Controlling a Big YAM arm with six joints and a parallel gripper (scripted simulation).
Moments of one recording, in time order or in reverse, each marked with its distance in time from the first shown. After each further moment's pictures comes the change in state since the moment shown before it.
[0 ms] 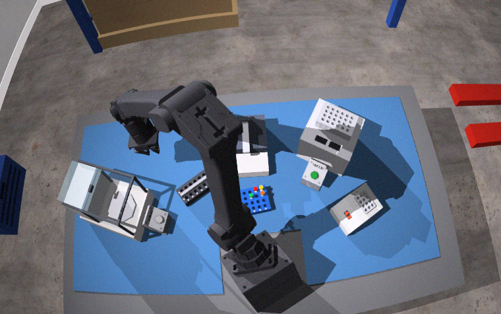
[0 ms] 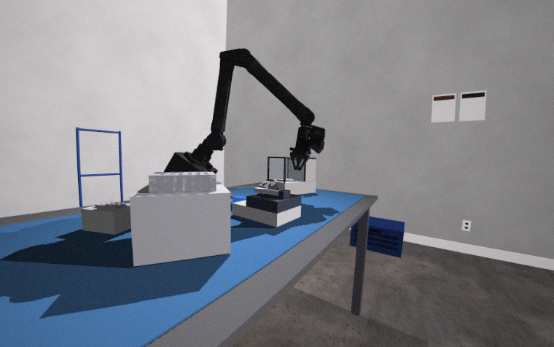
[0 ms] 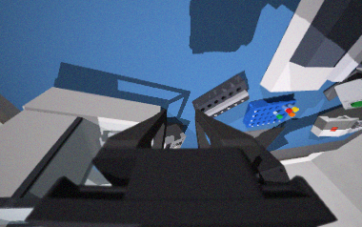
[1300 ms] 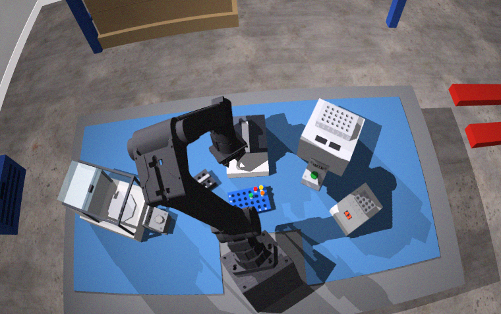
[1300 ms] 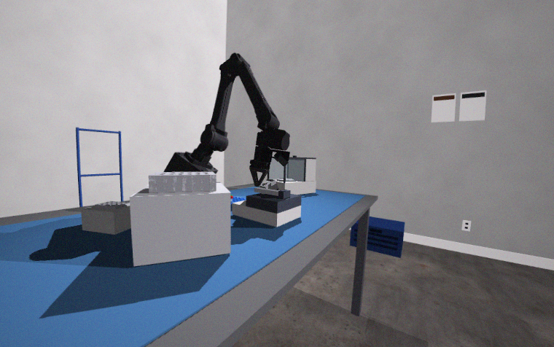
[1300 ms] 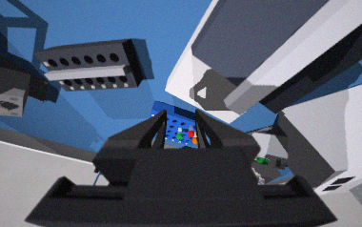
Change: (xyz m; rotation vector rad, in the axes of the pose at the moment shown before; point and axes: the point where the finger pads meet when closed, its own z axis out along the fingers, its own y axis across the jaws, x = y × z) arm 0.025 -0.244 0.085 -0.078 0.008 -0.542
